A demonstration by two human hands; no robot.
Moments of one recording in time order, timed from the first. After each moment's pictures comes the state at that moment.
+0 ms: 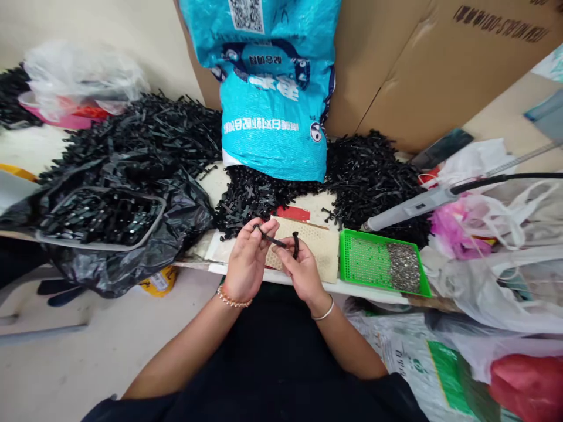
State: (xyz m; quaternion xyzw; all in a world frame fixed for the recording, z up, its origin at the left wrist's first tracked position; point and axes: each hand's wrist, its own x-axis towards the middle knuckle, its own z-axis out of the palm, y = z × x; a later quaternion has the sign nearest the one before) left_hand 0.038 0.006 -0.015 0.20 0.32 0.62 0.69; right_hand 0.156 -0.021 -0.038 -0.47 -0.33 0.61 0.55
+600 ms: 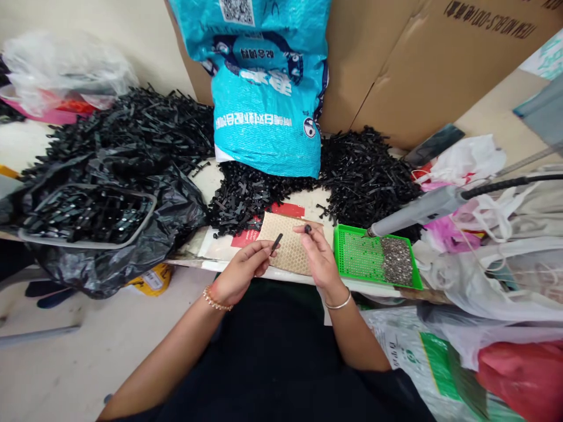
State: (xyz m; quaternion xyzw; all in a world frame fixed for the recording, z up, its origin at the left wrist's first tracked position) left_hand 0.021 -0.008 -0.022 0.32 0.44 0.38 0.75; right_hand 0.211 -0.019 -0.031 -0.51 -0.51 0.42 0.55
